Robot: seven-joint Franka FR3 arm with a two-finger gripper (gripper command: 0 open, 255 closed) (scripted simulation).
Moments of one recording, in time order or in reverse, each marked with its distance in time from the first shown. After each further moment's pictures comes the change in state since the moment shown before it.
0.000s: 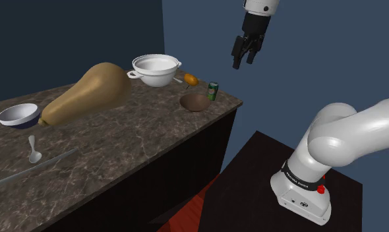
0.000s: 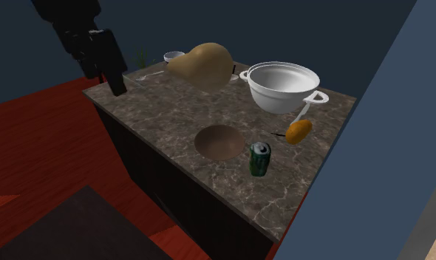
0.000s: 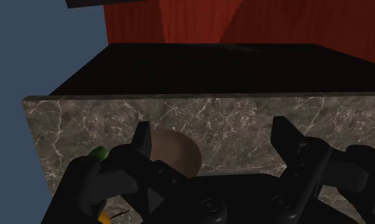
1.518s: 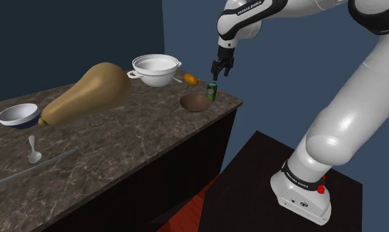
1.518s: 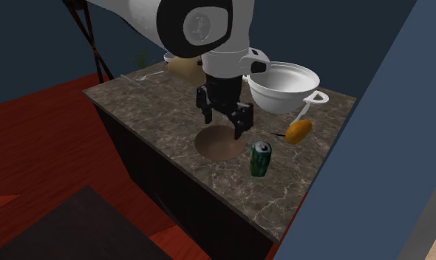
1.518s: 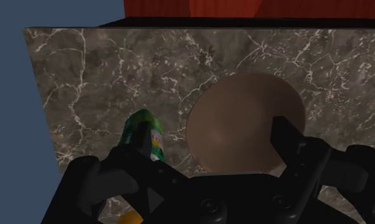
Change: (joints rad) arm -0.055 0.671 -0.225 0.196 0.013 0.438 -0.292
